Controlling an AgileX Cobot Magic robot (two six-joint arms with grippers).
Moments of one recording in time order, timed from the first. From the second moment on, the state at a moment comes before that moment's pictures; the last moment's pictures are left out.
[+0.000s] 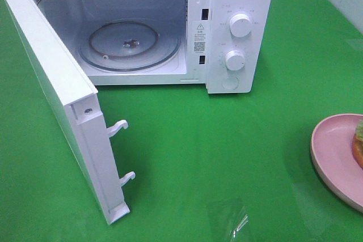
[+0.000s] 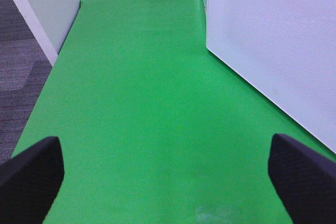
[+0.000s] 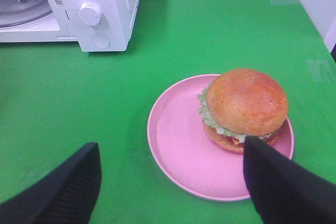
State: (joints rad) left arm 0.05 0.00 -0.50 0.02 1.05 0.09; right arm 0.08 -0.01 -0.51 -0.04 1.02 0.03
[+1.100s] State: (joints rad) left arm 0.05 0.00 -0.51 -0.02 1.01 0.09; right arm 0.08 -0.01 -0.51 -0.04 1.02 0.03
